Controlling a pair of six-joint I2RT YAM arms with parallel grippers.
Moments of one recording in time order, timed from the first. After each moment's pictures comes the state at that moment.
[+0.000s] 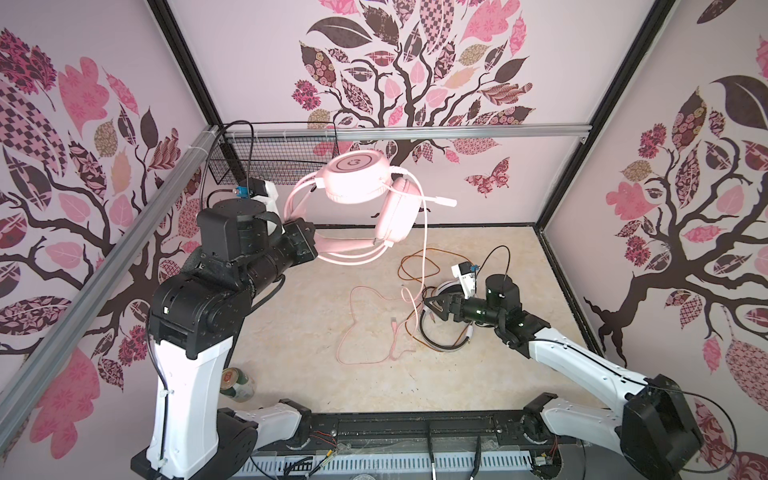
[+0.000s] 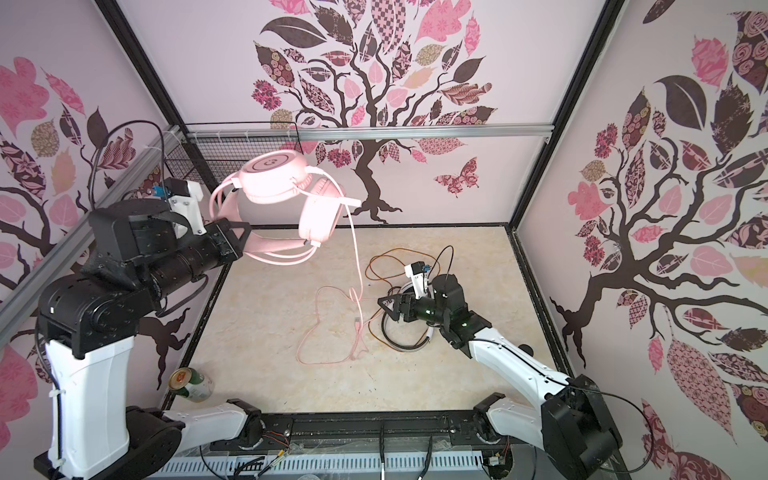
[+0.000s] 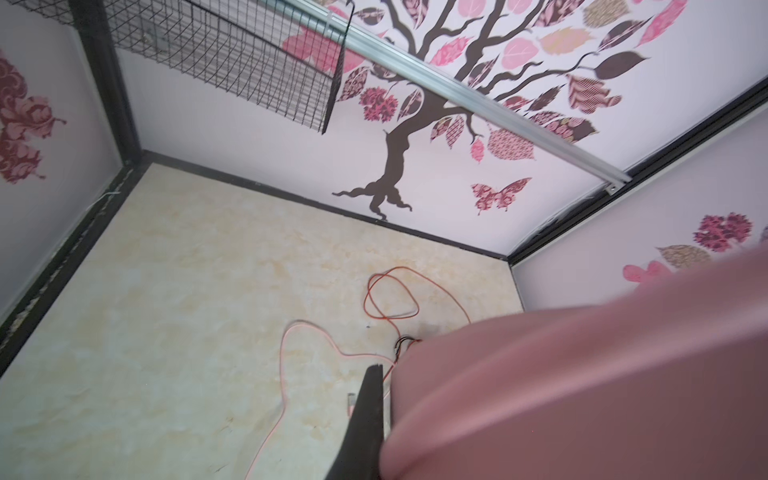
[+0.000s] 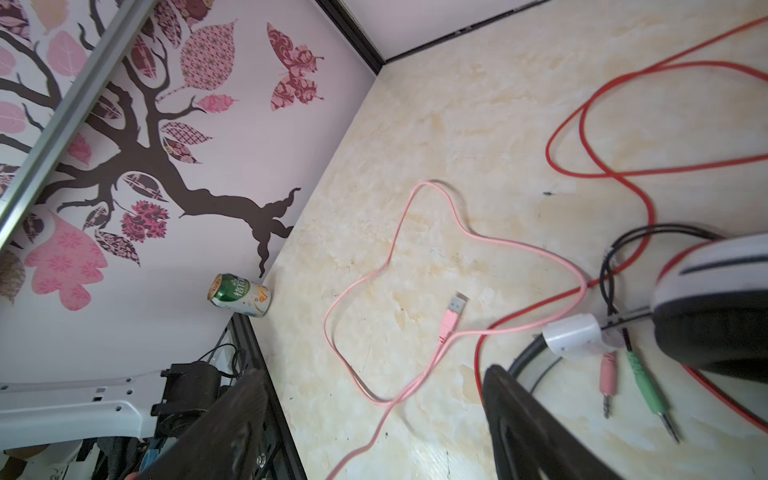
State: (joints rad) left arm -0.40 1.27 2.18 -1.26 -0.12 -0.55; right arm 0.50 1.15 0.67 0.14 -0.54 0.58
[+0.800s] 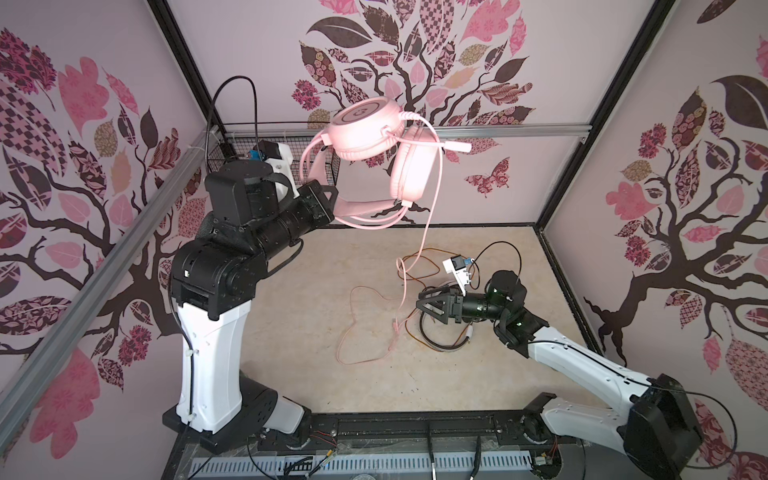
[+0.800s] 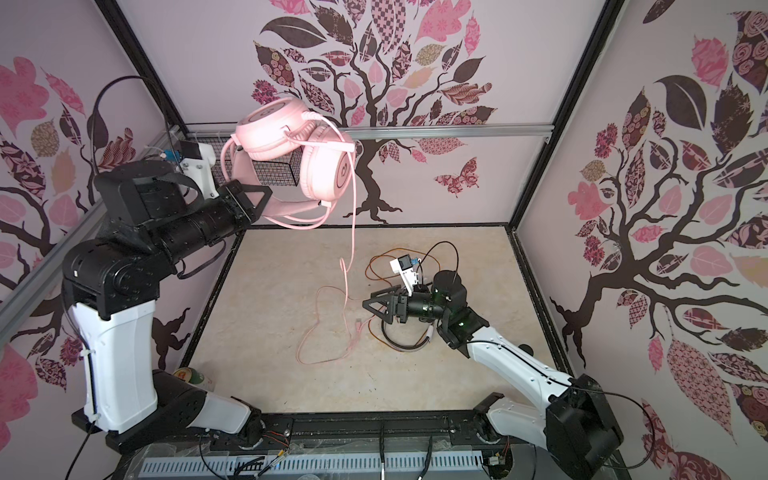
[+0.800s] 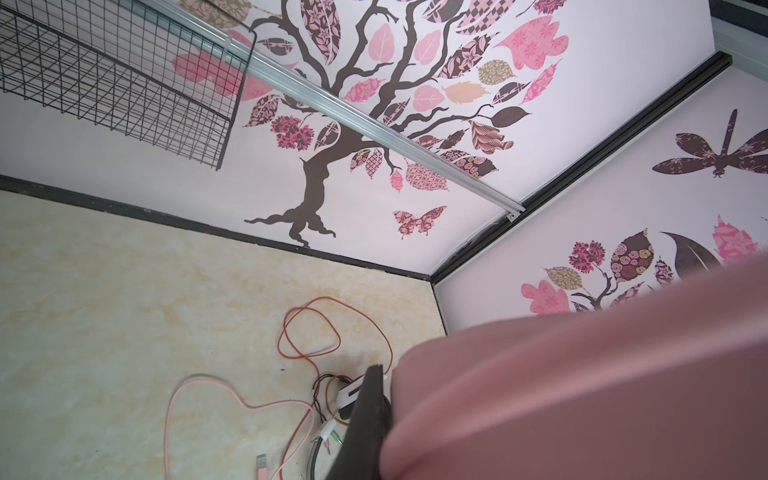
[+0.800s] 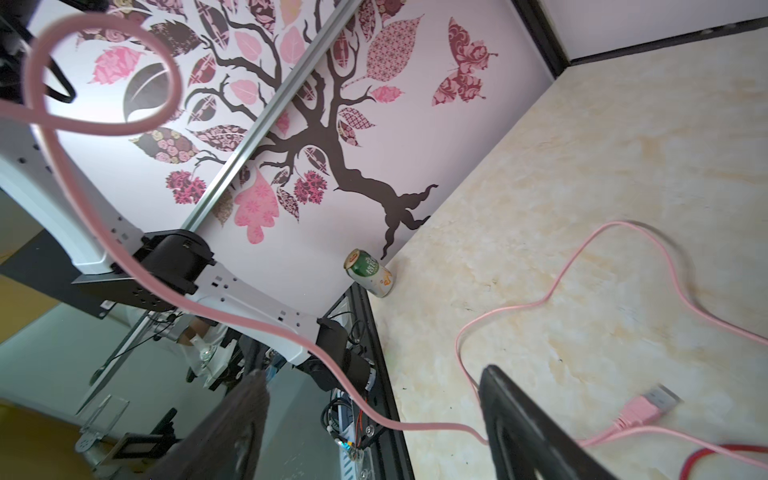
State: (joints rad) left arm -0.40 1.48 2.45 -1.20 0.01 -0.64; right arm 0.56 1.15 0.70 0.44 -0.85 0.74
